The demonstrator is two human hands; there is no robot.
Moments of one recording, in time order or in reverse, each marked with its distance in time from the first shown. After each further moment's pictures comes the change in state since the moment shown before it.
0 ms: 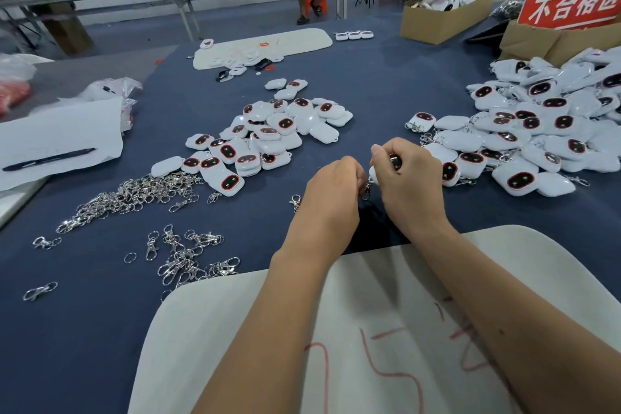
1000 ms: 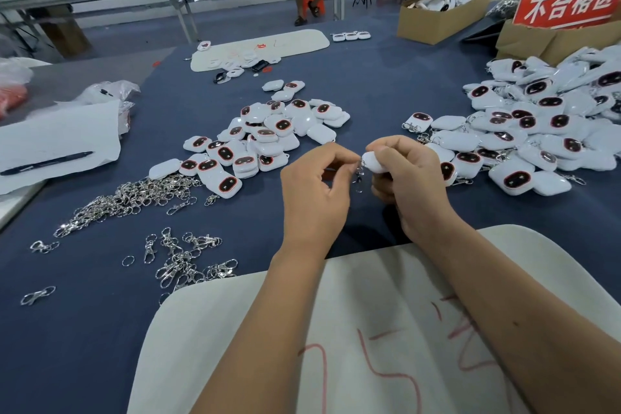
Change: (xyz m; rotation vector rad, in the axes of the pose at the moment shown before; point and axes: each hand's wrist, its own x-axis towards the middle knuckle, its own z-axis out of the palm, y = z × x) left_hand 0.002 -0.004 -0.001 -0.456 0.377 0.074; right_hand 0.002 0.003 -0.005 0.773 -0.185 0.341
